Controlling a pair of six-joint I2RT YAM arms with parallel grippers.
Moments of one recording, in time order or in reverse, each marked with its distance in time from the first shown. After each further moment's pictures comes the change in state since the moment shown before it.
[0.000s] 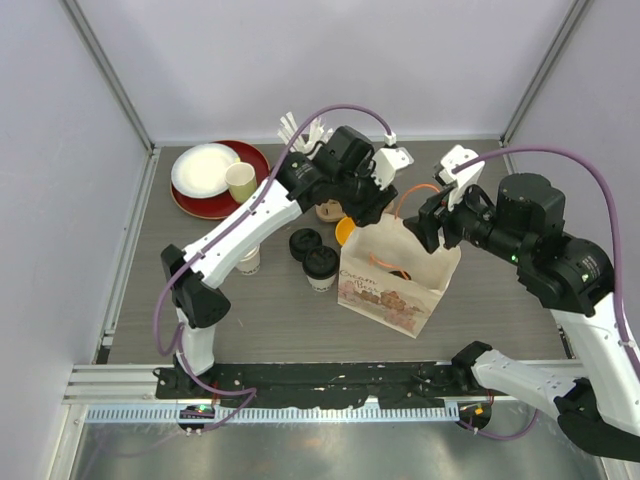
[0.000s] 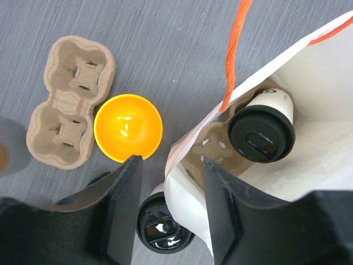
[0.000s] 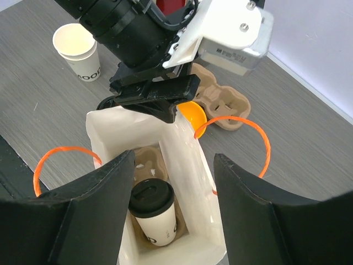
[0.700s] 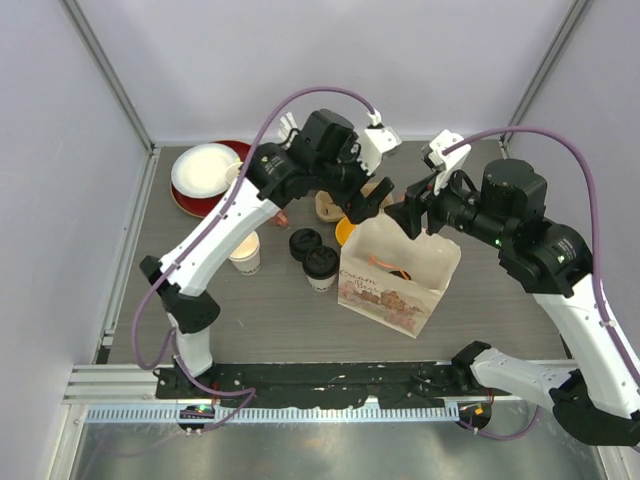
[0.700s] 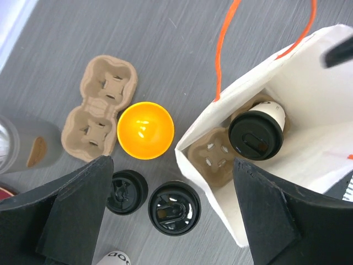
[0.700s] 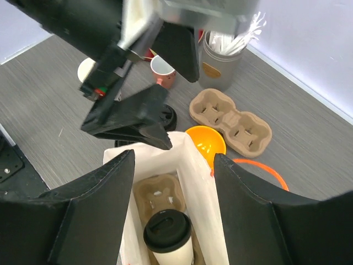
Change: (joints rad) left arm 0.014 -0.058 0.111 -0.071 -0.026 -0.005; right arm 0.000 0.055 -0.022 0.137 -0.065 0.074
